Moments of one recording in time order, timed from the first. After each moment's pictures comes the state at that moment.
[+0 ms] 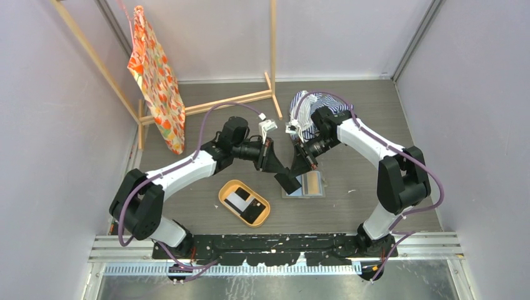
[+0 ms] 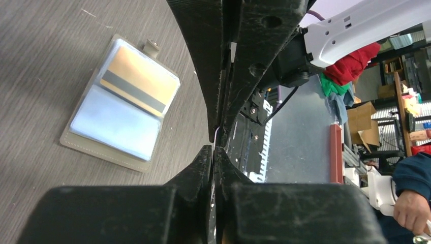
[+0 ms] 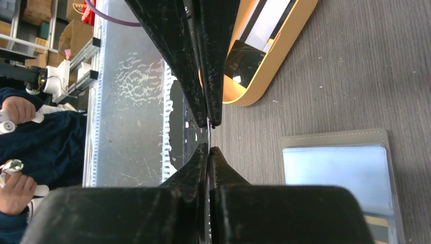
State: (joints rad) left arm -0.64 1.48 0.94 0.04 0.88 -0.37; right arm 0.41 1.67 1.24 -1.03 -1.16 -0.68
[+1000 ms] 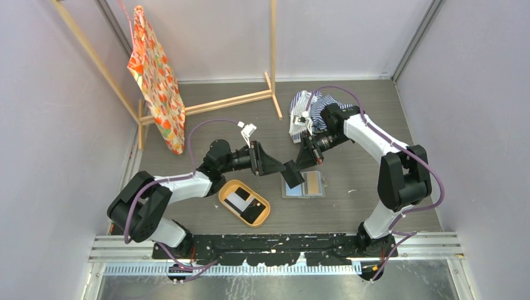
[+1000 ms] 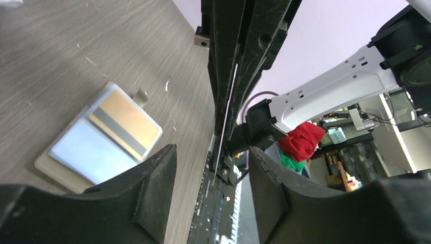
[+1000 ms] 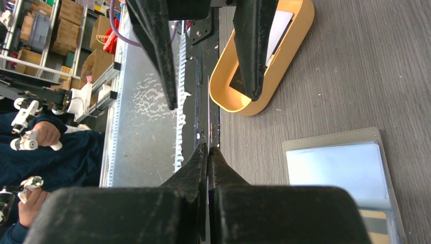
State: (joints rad) left arm -0.63 1.44 0.55 0.88 0.71 -0.89; right arm 0.31 1.69 1.29 -1.15 -1.26 -0.76
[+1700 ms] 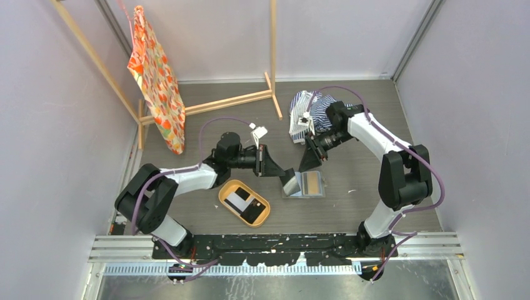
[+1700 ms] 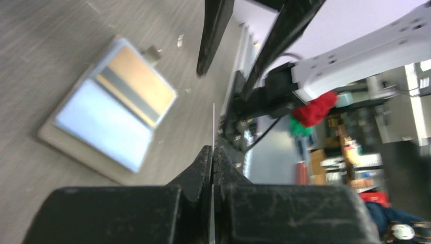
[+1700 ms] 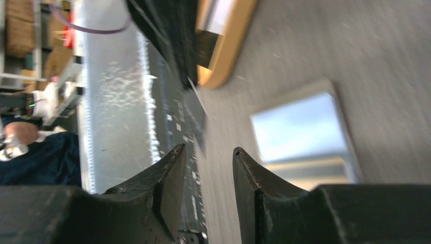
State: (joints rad) left arm -0.63 1.55 0.63 0.74 0.84 -0.83; right arm 0.28 1.70 1.29 -1.14 -1.14 -0.73
